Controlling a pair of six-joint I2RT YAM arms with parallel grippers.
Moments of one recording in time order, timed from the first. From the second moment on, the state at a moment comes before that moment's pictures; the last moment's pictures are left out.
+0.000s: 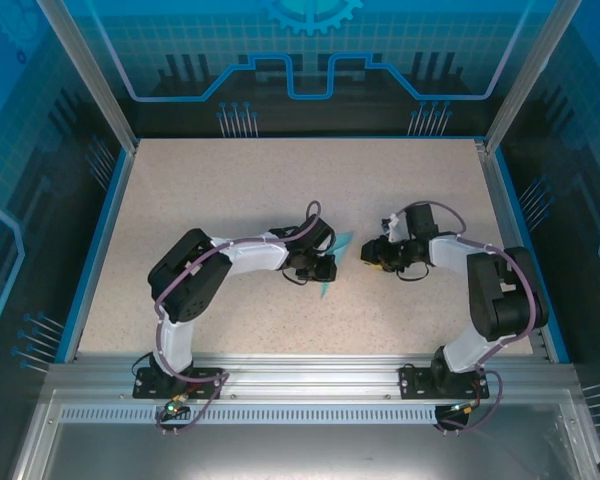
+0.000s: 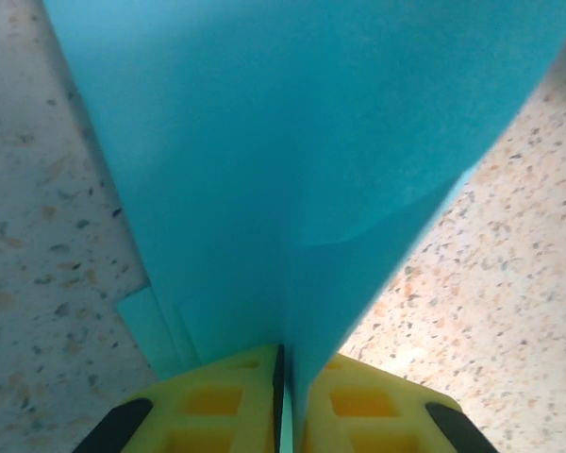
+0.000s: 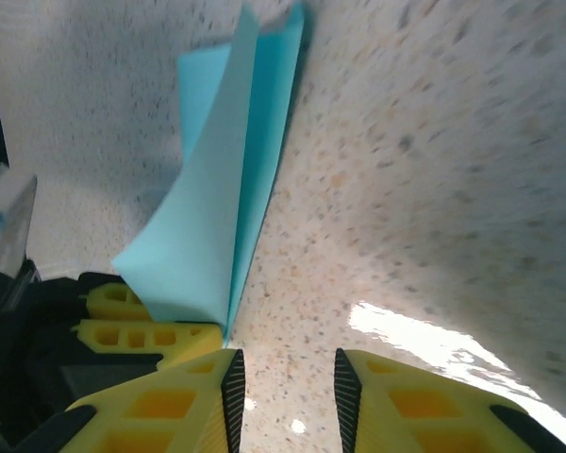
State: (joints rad) left arm -0.74 1.96 1.19 -0.32 0.30 -0.66; right arm 0.16 1.63 0.76 -0.22 -0.71 0.47
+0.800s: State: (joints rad) left arm -0.66 1.98 1.09 -0.08 0.50 -0.85; right arm 0.28 1.77 0.81 0.00 -0.76 0.59
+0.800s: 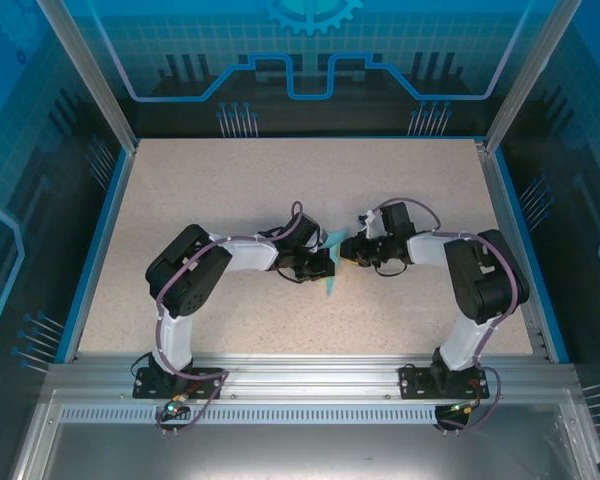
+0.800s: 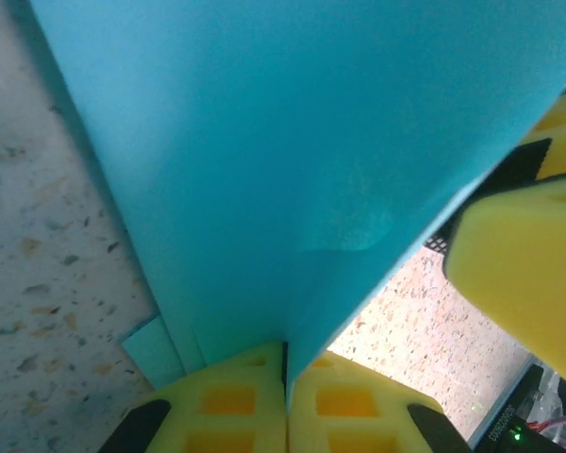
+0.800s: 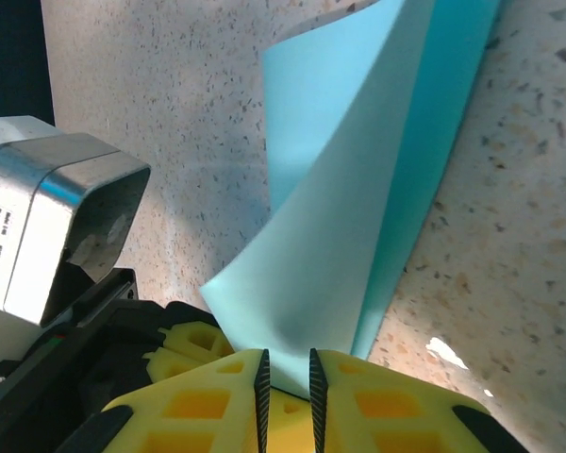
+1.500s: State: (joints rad) left arm -0.63 1.99 1.04 0.03 0.57 -0.93; right arm 0.30 1.86 0.90 0.01 -0.76 0.59
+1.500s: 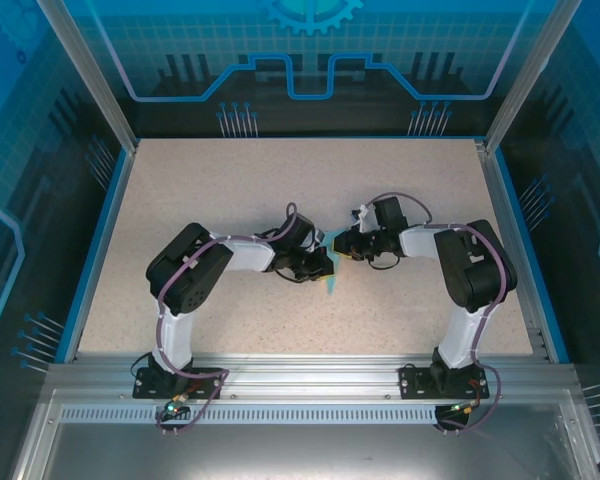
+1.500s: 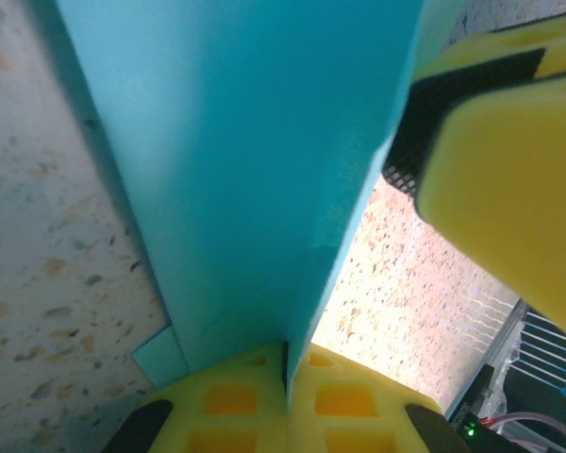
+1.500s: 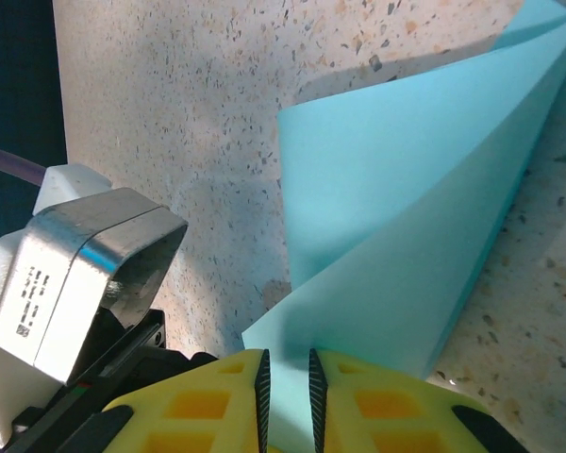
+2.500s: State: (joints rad) left arm -0.62 1.99 1.00 0.12 0.59 -0.98; right arm 0.28 1.88 0.88 0.07 -0.79 0.59
